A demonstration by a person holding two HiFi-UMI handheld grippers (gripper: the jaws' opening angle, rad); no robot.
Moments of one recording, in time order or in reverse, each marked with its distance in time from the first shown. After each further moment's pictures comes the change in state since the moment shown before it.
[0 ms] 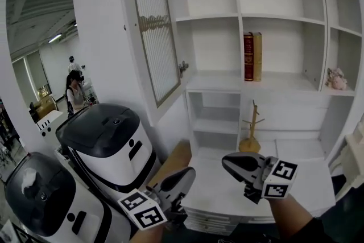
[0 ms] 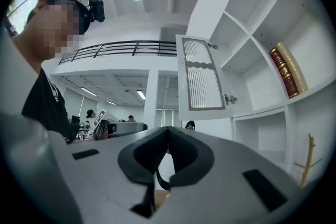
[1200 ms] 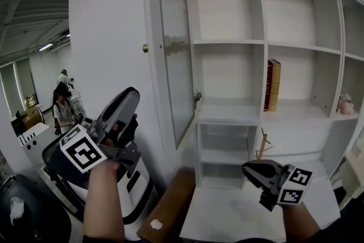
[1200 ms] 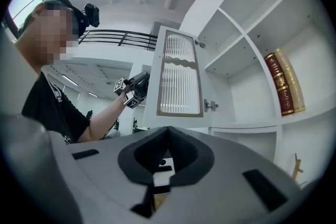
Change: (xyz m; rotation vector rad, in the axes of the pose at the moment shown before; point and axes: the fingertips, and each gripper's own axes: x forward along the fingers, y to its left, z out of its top) left arm 0.012 0.146 0.328 0.263 -0.348 -0.182; right arm 0.068 -0.094 0.027 -0.073 0.026 -0.192
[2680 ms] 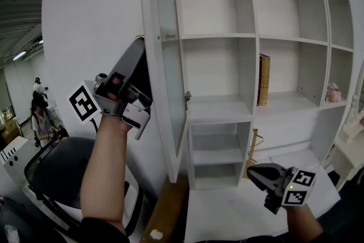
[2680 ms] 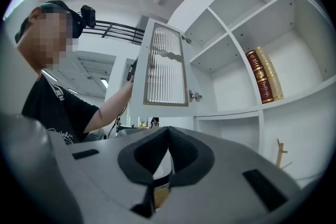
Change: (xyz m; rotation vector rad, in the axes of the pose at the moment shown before) left arm 0.088 0.028 0.036 -0.465 -0.187 -0.553; right arm 0.002 -0.005 -0.033 0.038 0.049 -0.208
